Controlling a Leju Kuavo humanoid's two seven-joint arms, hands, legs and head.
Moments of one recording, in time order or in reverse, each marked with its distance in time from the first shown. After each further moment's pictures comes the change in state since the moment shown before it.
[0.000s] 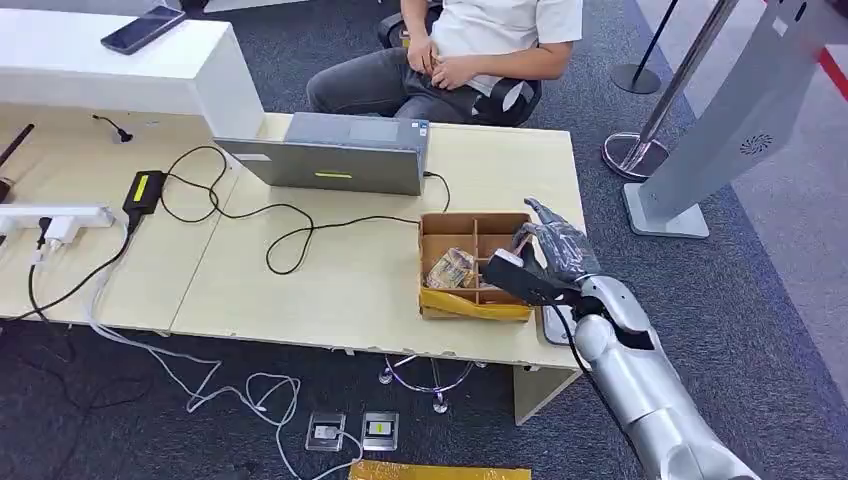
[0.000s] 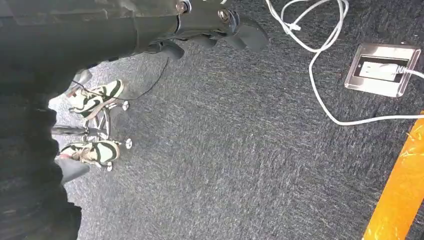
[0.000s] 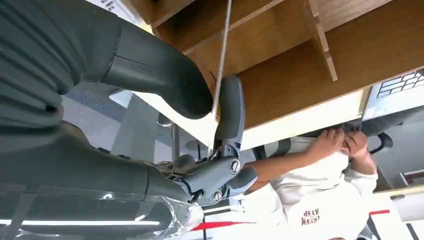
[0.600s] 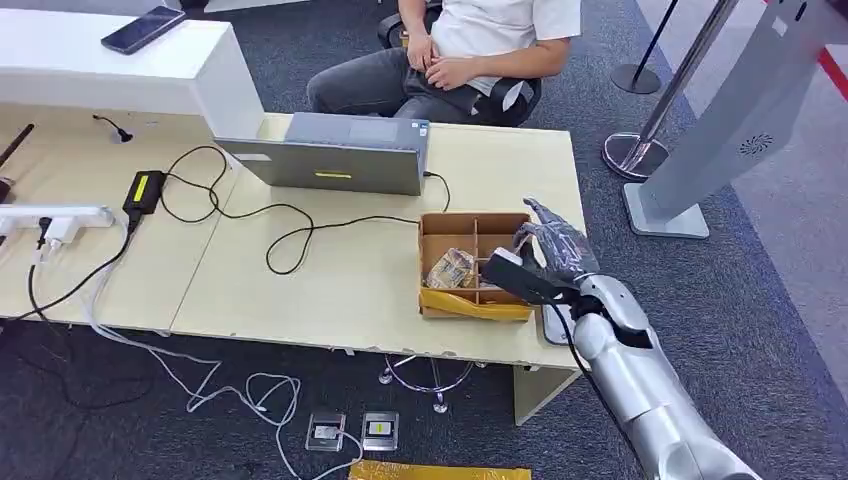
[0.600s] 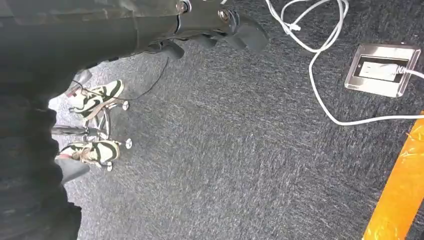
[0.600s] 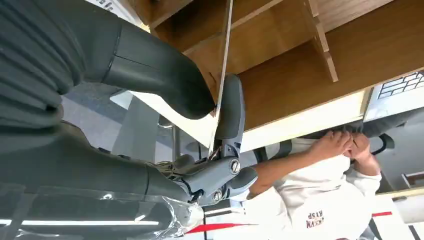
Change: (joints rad) left arm 0.000 0.000 0.000 0.000 0.000 0.000 0.000; right arm -0.007 0.008 -0.004 0.016 0.000 -0.002 -0.001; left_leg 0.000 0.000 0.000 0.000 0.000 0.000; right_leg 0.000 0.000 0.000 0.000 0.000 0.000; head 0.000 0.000
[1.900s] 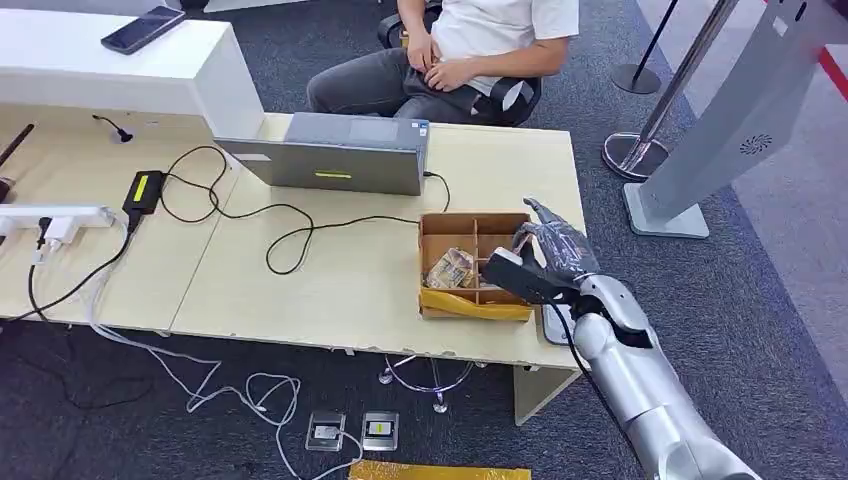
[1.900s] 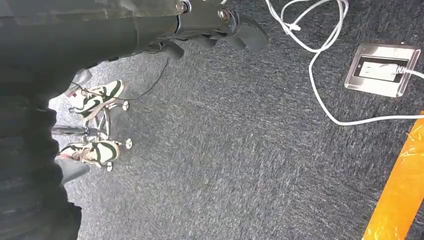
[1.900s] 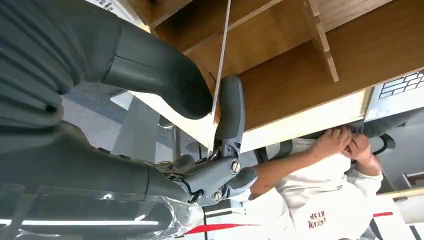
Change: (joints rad) left arm 0.000 0.000 0.000 0.000 0.000 0.000 0.000; right arm 0.000 0.000 -0.001 0.002 0.000 0.000 0.000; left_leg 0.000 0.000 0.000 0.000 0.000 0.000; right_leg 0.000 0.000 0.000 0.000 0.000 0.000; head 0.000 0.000
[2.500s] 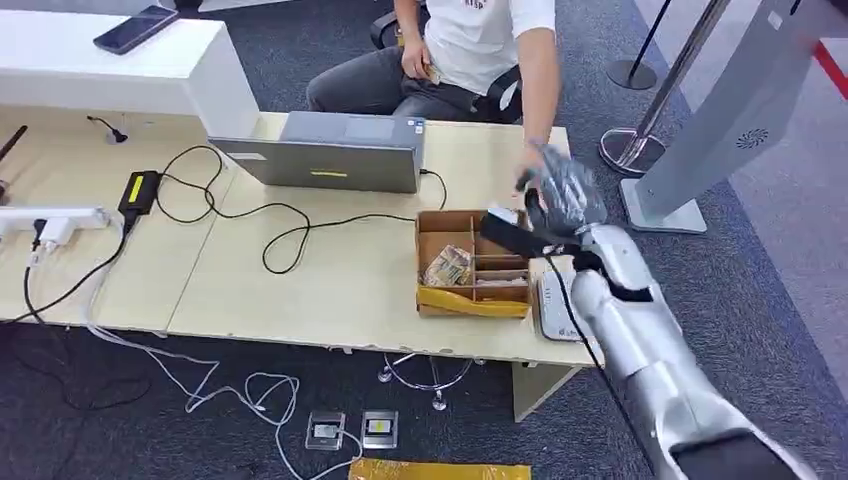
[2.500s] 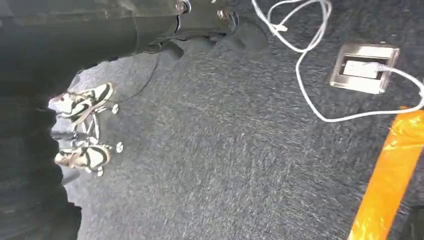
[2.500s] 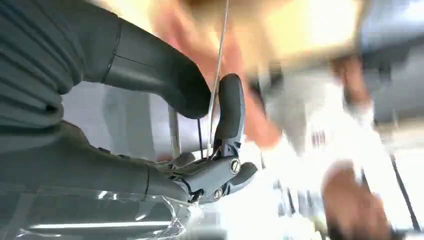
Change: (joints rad) left arm 0.001 0.000 0.000 0.000 0.003 -0.003 -0.053; right arm -0.346 0.065 0.012 0.137 0.129 -0.164 0.008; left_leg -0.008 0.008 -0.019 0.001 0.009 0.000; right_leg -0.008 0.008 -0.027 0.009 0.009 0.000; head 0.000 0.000
